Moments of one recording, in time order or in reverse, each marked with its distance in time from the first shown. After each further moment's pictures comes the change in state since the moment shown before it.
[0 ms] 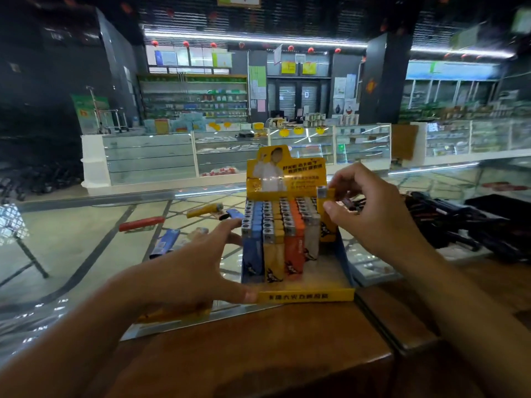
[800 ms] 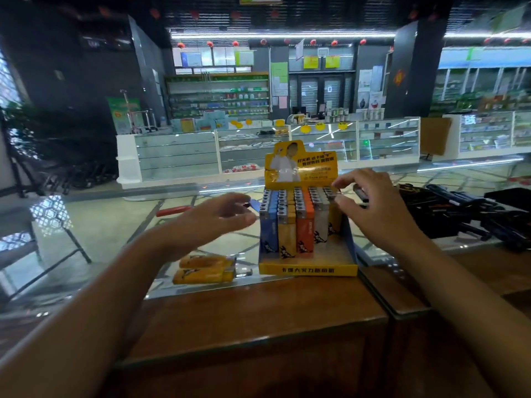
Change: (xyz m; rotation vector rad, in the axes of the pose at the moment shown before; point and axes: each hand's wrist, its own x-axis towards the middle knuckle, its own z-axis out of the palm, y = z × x) left_hand -0.001 -0.019 -0.015 -0.422 0.180 0.057; right_hand -0.010 0.012 0.005 -0.078 -0.041 0.034
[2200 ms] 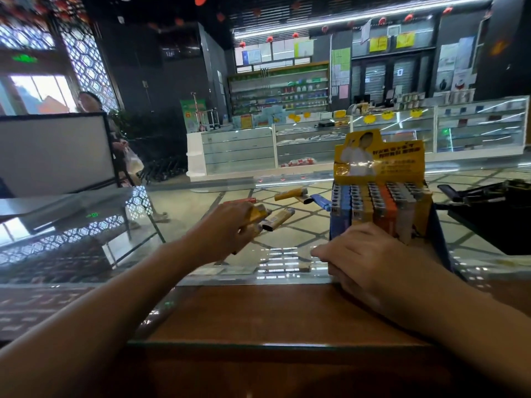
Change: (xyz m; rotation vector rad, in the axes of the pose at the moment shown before) left_hand -0.027 -0.063 -0.040 0.767 0.240 0.078; right_hand -0.036 -0.081 0.056 -0.308 -0.264 -0.779
